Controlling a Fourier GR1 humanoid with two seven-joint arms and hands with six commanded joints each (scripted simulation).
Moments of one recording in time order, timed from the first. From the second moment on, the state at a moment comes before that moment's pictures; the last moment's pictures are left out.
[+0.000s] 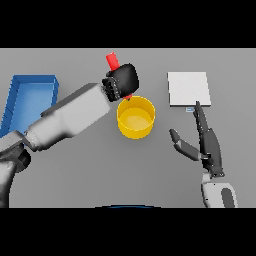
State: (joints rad) left arm -1.20 0.26 -0.98 -0.81 -1.24 -0.35 -0.17; right arm 0.10 -0.03 0.11 -1.71 0.20 -0.04 -0.09
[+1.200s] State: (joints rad) left arm -1.66 0.45 -0.52 -0.38 -1.04 -0.33 -0.07; right arm 0.08 -0.05 0.12 -1.71 0.19 -0.02 -0.12
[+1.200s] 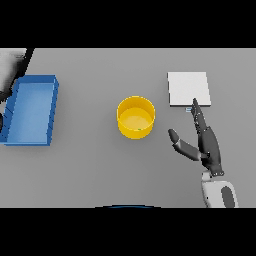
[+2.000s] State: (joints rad) left arm -1.03 0.60 0.05 -0.51 -0.40 -0.02 0.31; right arm 0.07 -0.06 0.13 -1.68 0.21 0.00 -0.14
